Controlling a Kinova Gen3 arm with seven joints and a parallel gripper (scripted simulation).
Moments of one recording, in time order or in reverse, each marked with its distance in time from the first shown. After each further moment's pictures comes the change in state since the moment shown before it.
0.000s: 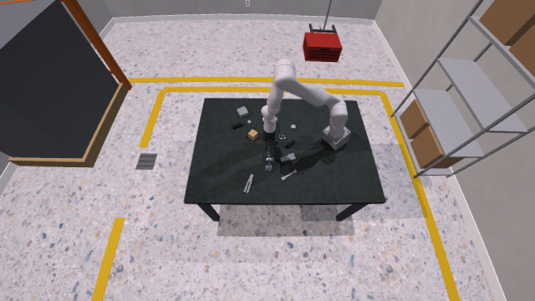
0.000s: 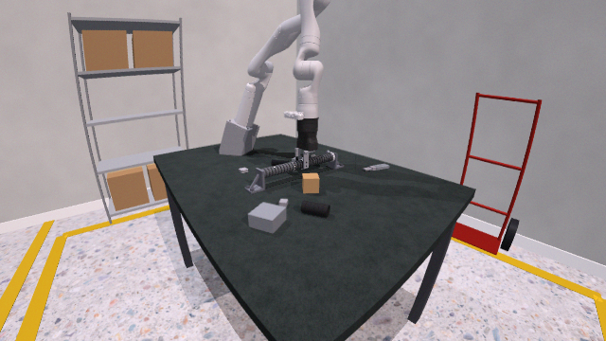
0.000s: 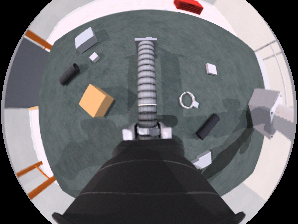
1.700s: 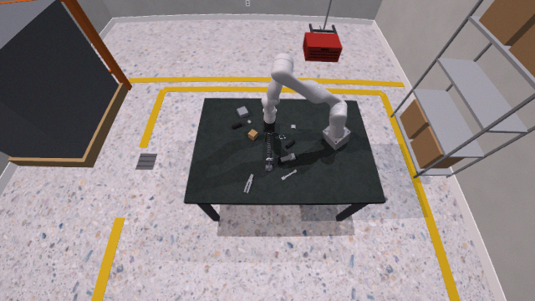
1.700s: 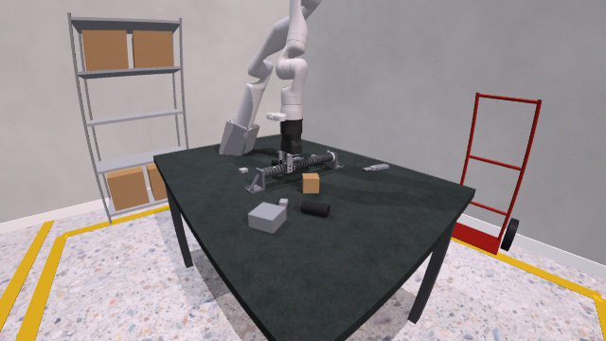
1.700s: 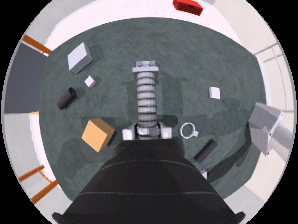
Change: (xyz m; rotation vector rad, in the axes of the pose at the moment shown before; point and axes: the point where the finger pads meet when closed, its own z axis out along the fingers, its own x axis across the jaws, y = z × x) arm 0.001 -0.073 0.000 0.003 -0.002 0.014
